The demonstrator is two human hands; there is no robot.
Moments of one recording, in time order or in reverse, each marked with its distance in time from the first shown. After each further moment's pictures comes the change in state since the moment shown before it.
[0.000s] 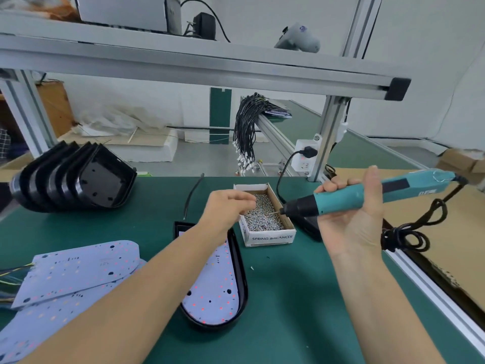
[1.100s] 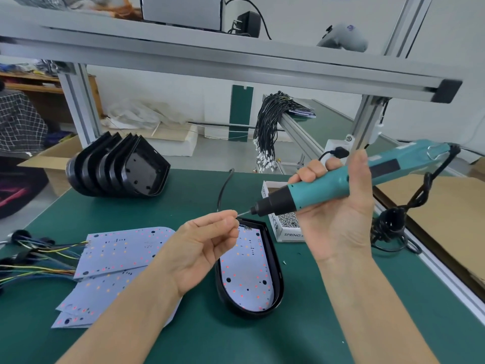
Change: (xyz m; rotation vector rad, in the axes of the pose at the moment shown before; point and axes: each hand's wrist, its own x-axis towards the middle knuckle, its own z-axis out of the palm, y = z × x) left_hand -0.095 -0.011 -0.093 -0.617 -0.088 -0.159; right_hand -0.051 0.054 0.065 -0.018 -0.306 0.200
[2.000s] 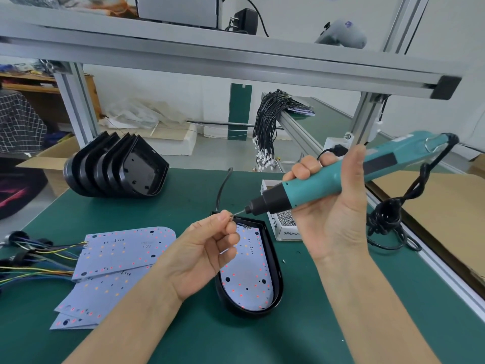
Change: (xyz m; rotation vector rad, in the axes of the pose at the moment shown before) left_hand -0.004 -0.004 0.002 -0.084 -0.171 -0.043; right_hand -0.001 0.001 0.007 -0.014 -0.039 0.012
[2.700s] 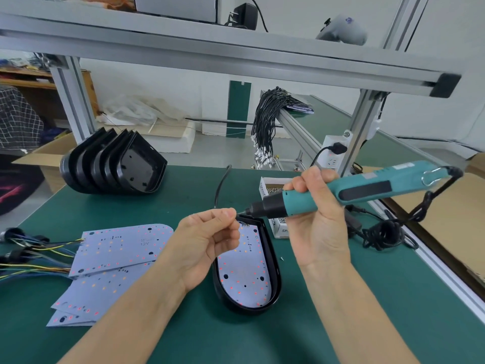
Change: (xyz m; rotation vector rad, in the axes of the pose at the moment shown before) left_hand 0.007 -0.002 0.006 0.191 0.164 0.133; right_hand -0.005 0.021 -0.015 -0.079 0.157 -0.150
